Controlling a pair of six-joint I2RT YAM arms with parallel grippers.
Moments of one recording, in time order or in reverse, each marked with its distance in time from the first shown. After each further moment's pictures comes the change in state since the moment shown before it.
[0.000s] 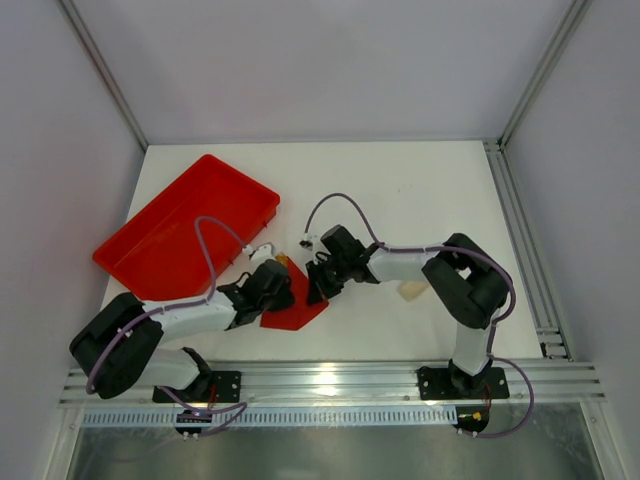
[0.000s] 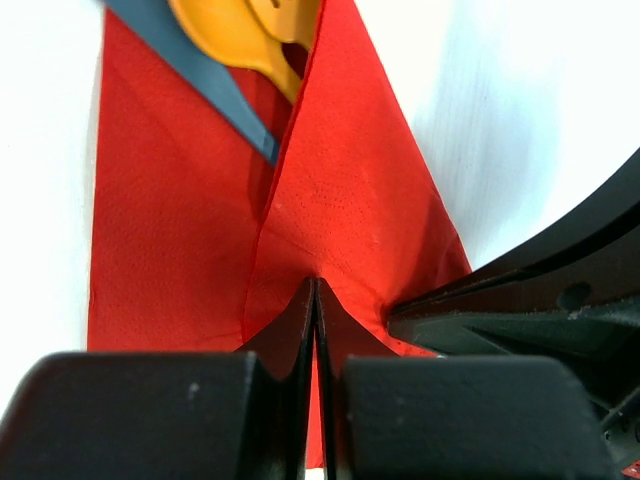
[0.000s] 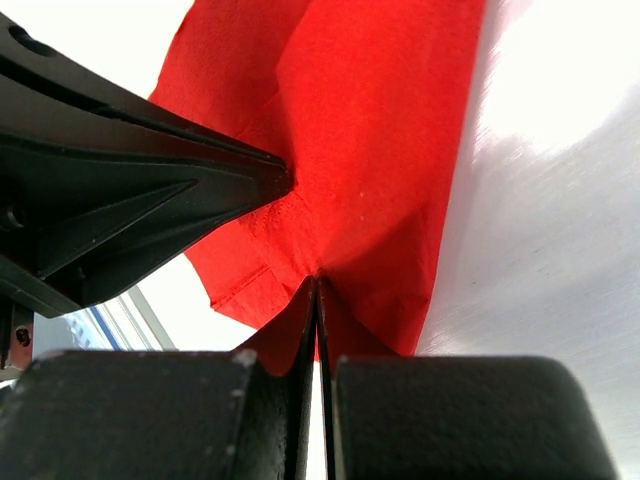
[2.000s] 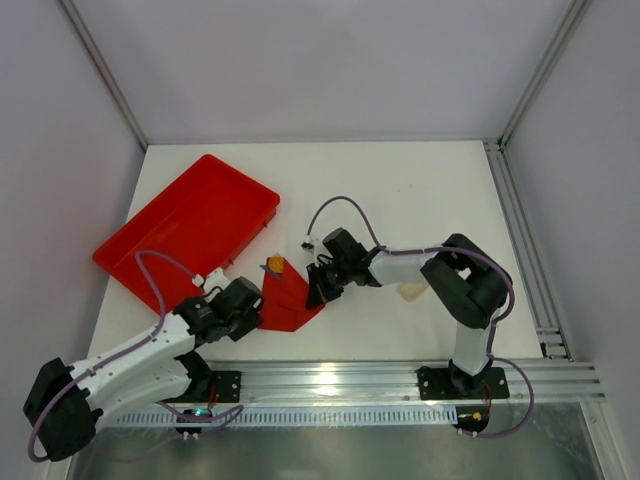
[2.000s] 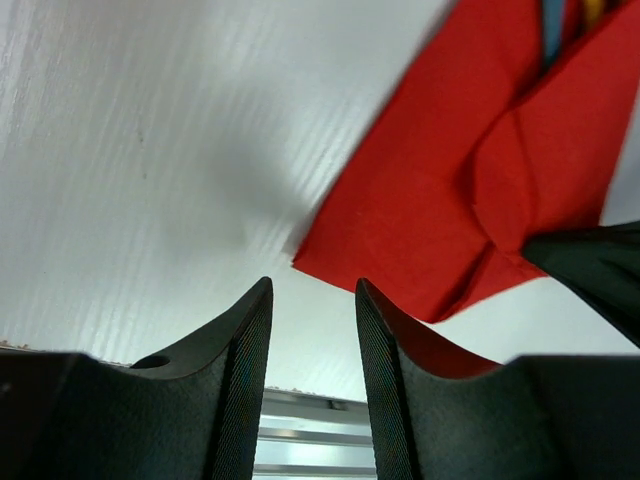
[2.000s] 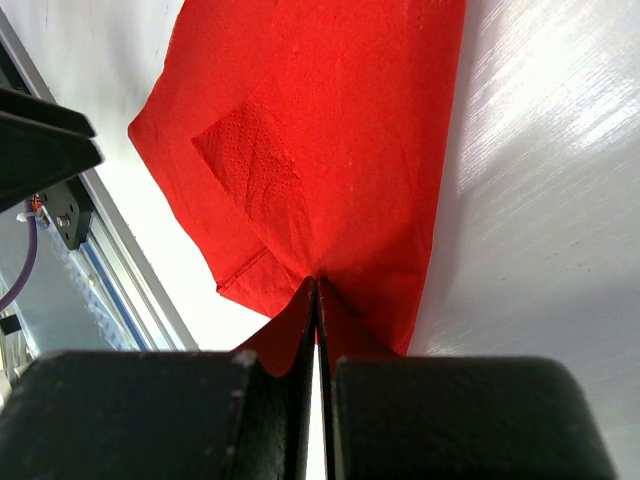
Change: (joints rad) left arm 0.000 -0.491 0.003 -0.756 -0.069 -0.382; right arm 0.000 0.000 -0.048 0.067 -0.044 0.060
